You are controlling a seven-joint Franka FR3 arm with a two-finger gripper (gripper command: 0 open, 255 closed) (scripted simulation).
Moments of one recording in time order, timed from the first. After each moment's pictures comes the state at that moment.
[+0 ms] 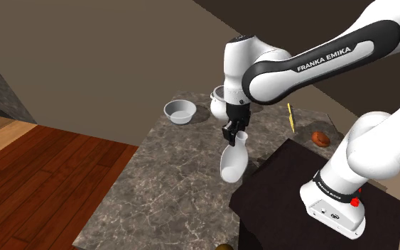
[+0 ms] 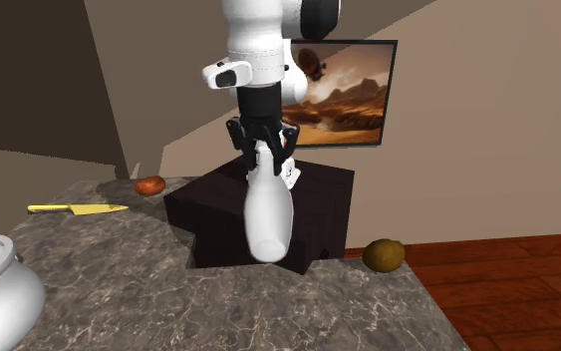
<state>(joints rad) 0.11 -0.38 0.37 -2.56 0.19 2.05 0.28</state>
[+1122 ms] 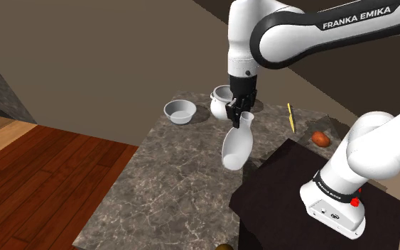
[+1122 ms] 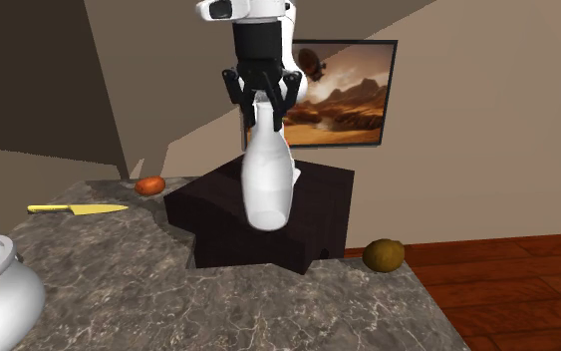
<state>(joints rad) 0.11 -0.47 0.34 -2.40 0.18 1.80 0.28</state>
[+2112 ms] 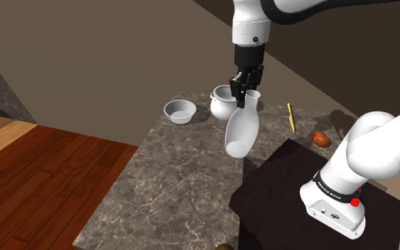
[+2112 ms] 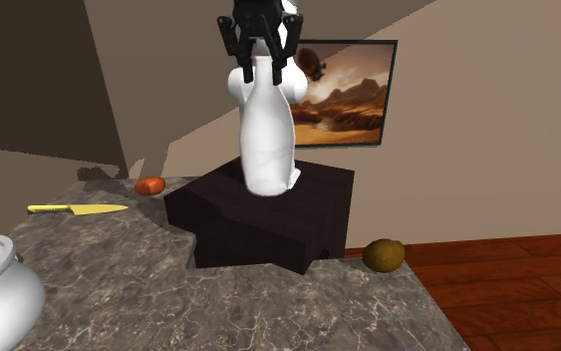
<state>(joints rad) 0.11 -0.49 0.31 -2.21 0.16 1.59 0.28</state>
